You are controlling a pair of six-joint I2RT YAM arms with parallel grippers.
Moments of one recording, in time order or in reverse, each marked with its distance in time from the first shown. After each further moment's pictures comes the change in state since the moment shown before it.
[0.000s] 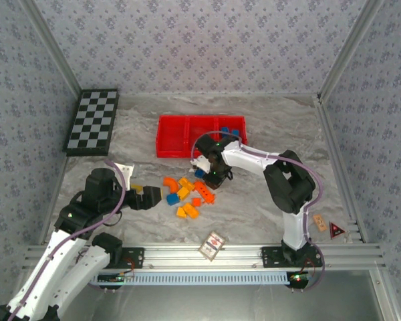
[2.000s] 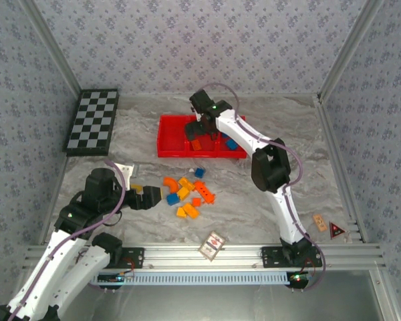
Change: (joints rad) left arm 0.002 0.000 0.000 0.000 0.000 0.000; right arm -0.129 0.359 0.769 -0.021 0.148 0.434
